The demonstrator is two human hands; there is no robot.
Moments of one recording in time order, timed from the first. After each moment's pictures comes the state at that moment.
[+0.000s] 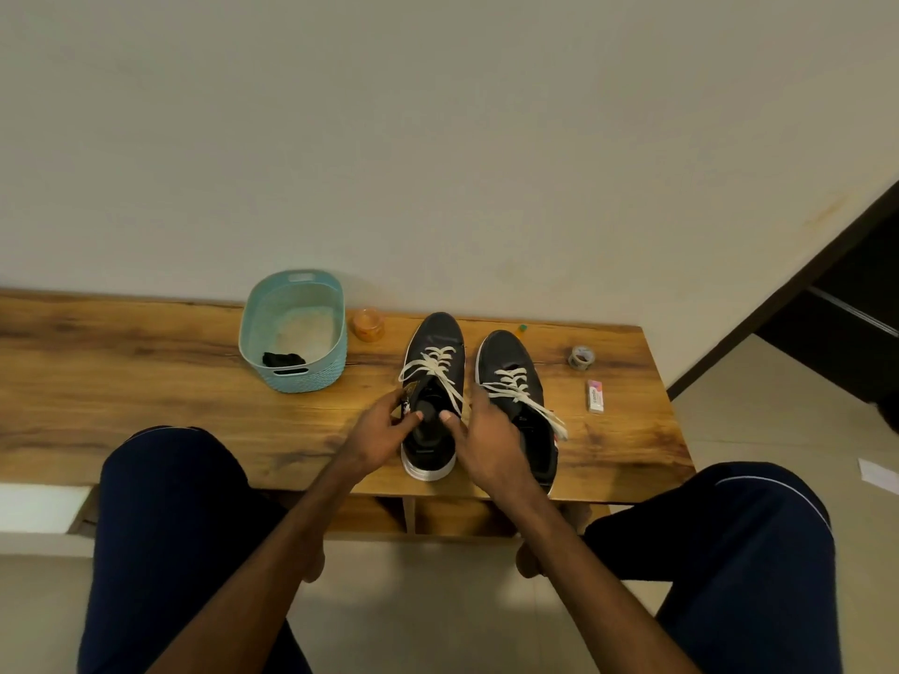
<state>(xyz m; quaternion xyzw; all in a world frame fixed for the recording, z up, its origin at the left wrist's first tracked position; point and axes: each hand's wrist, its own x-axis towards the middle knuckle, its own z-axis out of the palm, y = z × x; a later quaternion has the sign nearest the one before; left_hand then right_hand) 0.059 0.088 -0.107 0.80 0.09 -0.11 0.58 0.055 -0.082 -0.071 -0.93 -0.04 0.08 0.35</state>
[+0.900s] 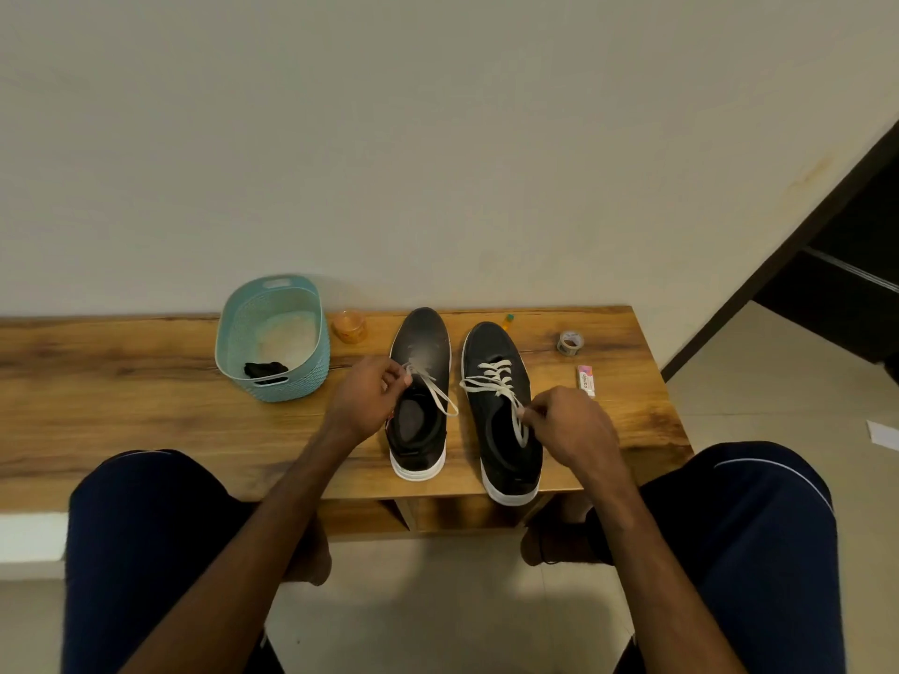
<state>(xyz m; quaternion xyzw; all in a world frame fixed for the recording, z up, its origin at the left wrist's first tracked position) 0.110 0.097 -0.102 0.93 0.02 -0.01 0.36 0.082 -0.187 -0.046 -0.97 -0.01 0.11 0.19</state>
